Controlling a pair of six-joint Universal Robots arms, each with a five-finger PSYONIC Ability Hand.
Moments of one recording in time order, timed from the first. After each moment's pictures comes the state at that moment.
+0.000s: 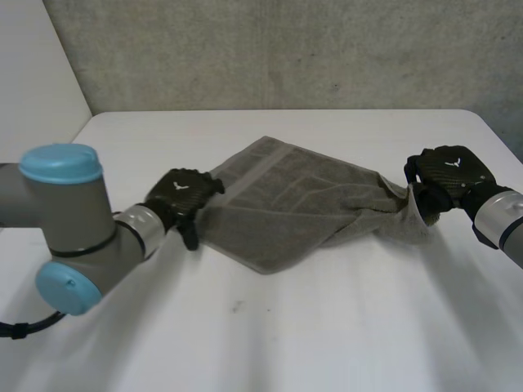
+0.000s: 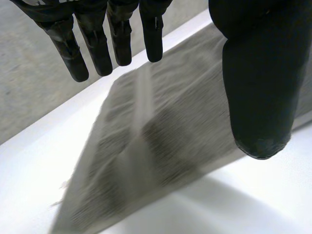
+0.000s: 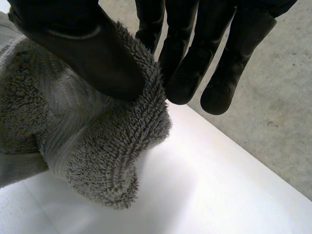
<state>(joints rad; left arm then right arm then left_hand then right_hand) 4.34 -2.12 -1.45 3.24 -1.33 3.49 1.59 -1.19 1.64 -0.25 1.04 2.75 0.34 0.34 0.34 0.34 0.17 1.33 1.30 1.33 1.35 1.17</state>
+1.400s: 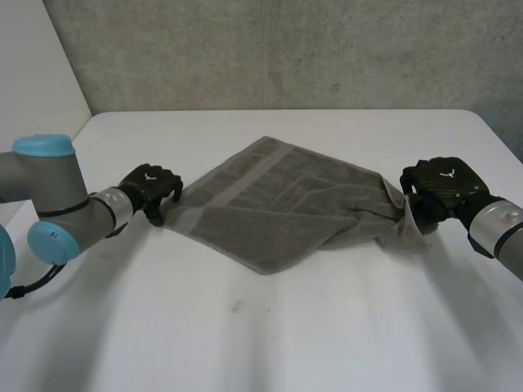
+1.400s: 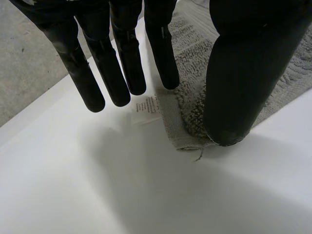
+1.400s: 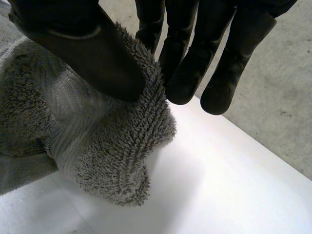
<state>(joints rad) 4.55 -2.49 -1.01 3.08 -1.16 3.67 1.59 -1.16 1.66 -0.25 1.04 2.74 0.74 0.74 0.74 0.74 0.56 1.33 1.30 1.33 1.35 1.17</state>
